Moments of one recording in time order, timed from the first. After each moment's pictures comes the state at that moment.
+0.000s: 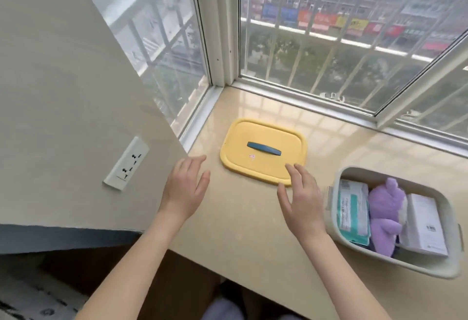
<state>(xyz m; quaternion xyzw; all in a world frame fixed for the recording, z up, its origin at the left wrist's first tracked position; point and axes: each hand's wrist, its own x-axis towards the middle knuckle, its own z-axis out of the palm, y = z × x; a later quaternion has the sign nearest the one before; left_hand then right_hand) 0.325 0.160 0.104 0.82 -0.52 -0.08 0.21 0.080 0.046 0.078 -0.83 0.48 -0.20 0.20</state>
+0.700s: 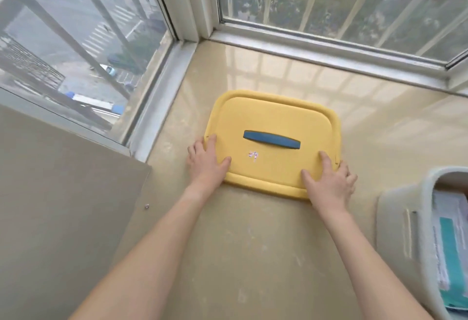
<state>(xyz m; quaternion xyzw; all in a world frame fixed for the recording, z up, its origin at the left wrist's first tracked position) 0.371 -0.033 -0.192 0.89 -0.39 -0.22 0.13 0.119 -0.108 -0.188 -0.65 0.73 0.01 0.22</state>
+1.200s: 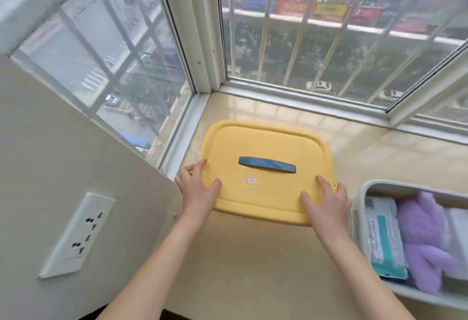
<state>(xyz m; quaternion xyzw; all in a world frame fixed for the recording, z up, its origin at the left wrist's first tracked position) 0.358 0.036 -0.002 0.86 -0.31 -0.21 0.34 0.104 -0.052 -0.011 -0.64 0.71 -0.09 0.28</state>
